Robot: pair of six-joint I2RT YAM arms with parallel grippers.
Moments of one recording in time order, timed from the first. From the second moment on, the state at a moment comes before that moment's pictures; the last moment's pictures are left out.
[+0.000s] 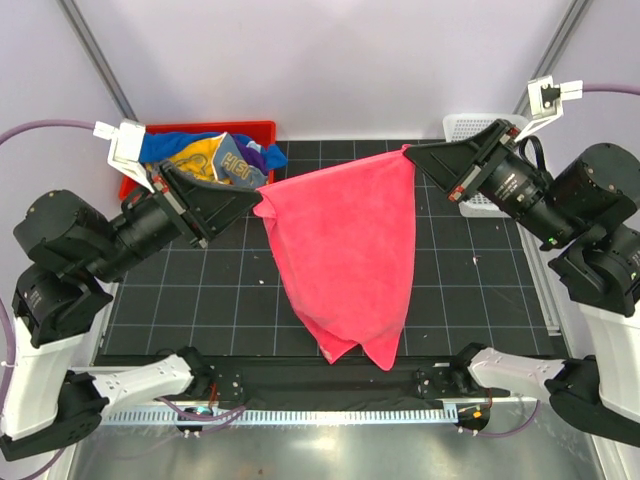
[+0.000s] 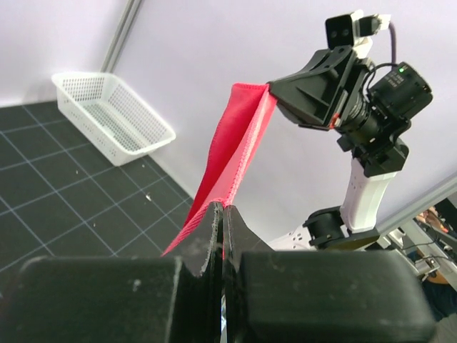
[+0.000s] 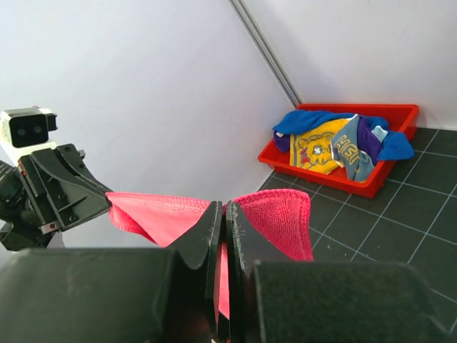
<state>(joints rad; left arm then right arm) -0.81 0.95 1.76 -0.64 0.15 -0.63 0.66 1.07 1.92 -0.69 -0.09 0.62</state>
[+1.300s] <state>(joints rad) -0.40 1.61 1.94 -0.53 0.10 -0.52 0.42 1.52 1.84 -0.49 0.17 0.34</state>
